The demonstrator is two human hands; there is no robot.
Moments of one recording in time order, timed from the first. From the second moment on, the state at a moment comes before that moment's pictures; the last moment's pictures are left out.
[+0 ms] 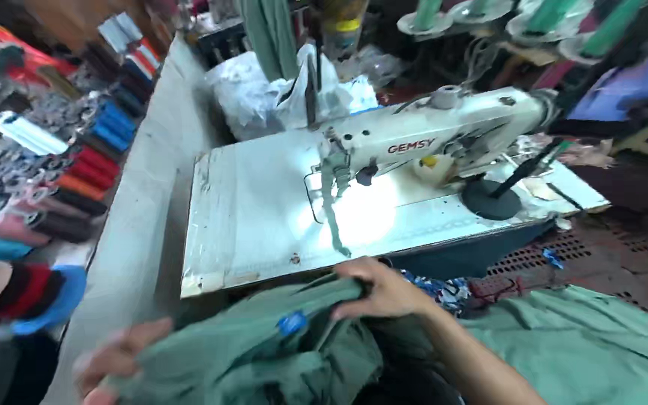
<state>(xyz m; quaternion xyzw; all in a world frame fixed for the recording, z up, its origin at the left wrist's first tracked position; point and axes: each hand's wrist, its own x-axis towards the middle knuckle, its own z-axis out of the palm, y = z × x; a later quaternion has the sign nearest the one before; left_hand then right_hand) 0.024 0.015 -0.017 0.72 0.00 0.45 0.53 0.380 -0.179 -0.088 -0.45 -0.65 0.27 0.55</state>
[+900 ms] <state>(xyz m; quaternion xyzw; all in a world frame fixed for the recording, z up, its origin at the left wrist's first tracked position) 0.119 -0.013 -0.004 0.77 -0.07 0.45 0.44 0.418 -0.268 -0.078 -0.47 -0.56 0.20 0.65</state>
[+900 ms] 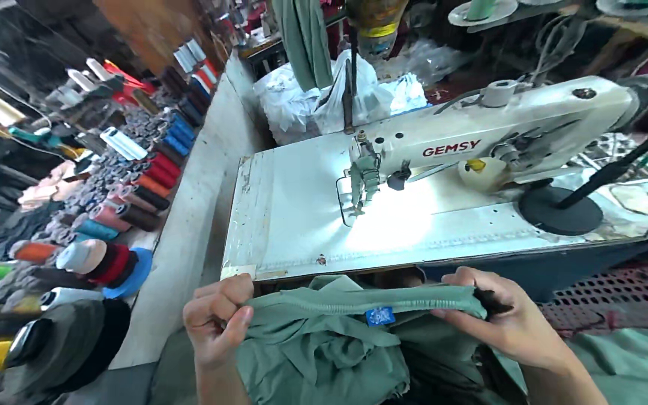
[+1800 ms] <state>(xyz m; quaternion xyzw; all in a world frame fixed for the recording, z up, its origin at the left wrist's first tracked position) 0.467 -0.316 -0.269 0.90 -0.19 -0.17 0.36 0.375 -0.639 -0.185 -0.94 -0.01 0.30 0.14</state>
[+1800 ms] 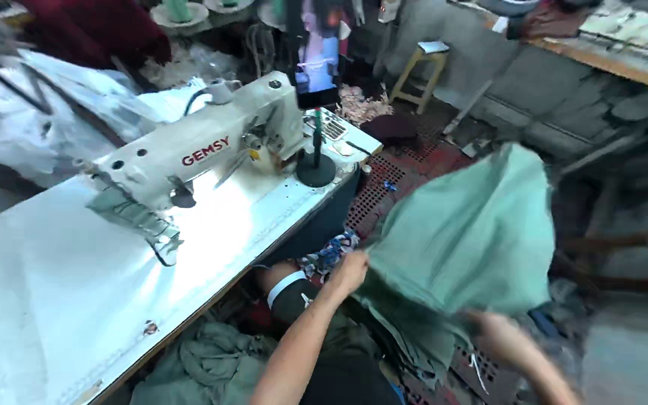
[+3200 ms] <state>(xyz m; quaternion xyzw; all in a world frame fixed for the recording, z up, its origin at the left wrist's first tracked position) 0.419 -0.169 -0.167 0.40 0.08 0.08 0.91 0.439 -0.384 -0.267 -0.86 -0.16 0.27 0.41</state>
